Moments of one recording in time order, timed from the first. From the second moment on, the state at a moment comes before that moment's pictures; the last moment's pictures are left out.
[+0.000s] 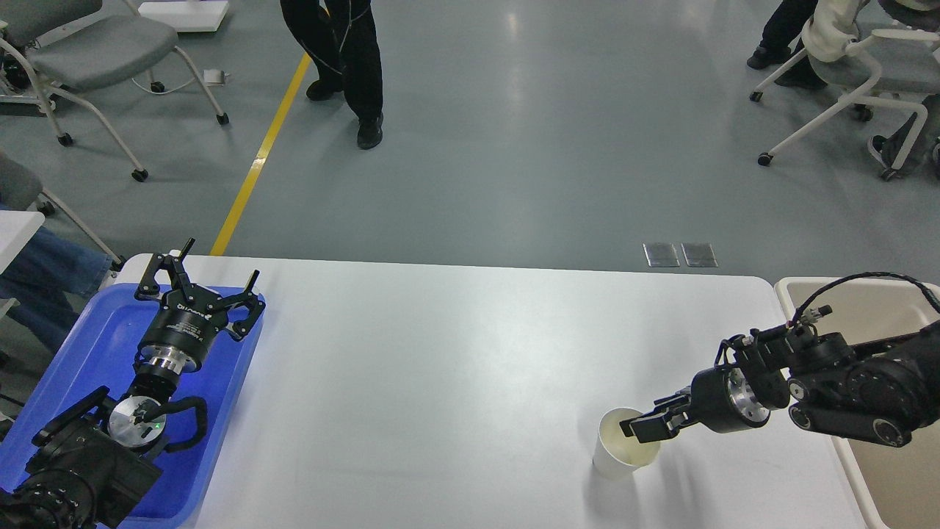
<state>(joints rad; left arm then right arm) -0.57 0.28 -0.93 -0.27 -0.13 -0.79 -0.32 1.22 -0.51 -0.68 1.08 -1.22 0.03 0.42</state>
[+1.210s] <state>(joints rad) -0.57 0.28 -0.93 -0.27 -0.13 -0.79 -0.32 1.22 -0.57 -0.63 1.04 -1.24 -0.05 0.52</state>
